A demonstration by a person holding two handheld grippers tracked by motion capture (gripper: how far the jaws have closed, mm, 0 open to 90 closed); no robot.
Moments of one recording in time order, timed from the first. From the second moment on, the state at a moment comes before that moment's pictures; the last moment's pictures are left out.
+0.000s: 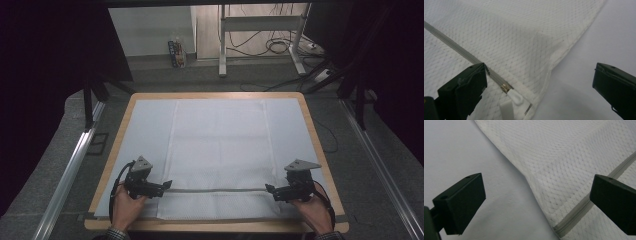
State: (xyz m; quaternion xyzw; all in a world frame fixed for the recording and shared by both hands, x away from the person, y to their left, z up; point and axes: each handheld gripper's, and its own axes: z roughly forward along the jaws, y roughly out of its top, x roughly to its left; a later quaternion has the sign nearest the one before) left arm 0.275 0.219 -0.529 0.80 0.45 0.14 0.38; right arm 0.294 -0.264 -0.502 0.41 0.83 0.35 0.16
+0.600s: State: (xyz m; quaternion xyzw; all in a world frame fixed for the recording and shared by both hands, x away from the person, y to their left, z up) left arm 0.270 0.212 -0.530 0.82 0.42 0.15 0.37; right arm 0.275 -0.258 -0.514 0.41 0.86 0.29 0.13
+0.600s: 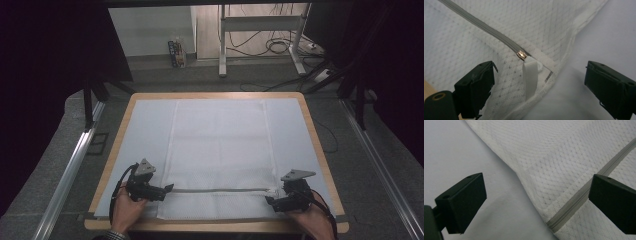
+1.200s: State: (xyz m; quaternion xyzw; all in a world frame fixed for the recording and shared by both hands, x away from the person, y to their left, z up) left arm 0.268 0.211 -0.529 0.82 0.42 0.16 0.37; right arm 0.257 -0.246 -0.513 0.44 0.85 0.26 0.15
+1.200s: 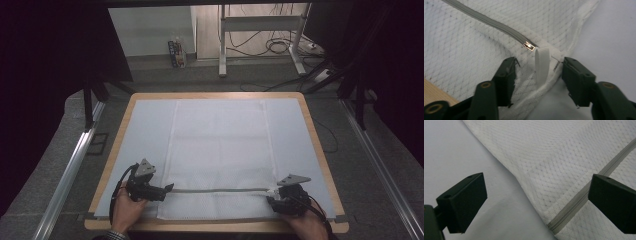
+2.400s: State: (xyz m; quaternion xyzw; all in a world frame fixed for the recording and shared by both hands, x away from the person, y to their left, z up) left arm 0.283 0.156 -0.503 0.84 0.36 0.13 0.39; right arm 0.257 -0.266 -0.499 0.37 0.84 0.36 0.15
